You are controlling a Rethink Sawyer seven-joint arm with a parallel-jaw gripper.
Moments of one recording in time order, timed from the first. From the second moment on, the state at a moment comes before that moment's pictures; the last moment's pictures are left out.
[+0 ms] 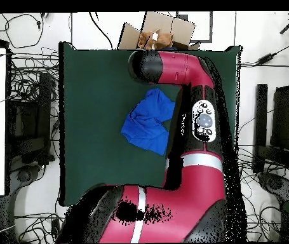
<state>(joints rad) -0.23 -0.35 0.09 0.98 -0.15 0.64 1.57</state>
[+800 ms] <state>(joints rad) -0.20 -0.64 0.08 1.25 -0.13 0.80 1.57</state>
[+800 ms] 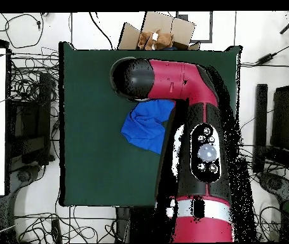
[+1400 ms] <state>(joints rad) -0.22 -0.68 0.08 1.36 -0.13 0.79 1.57</state>
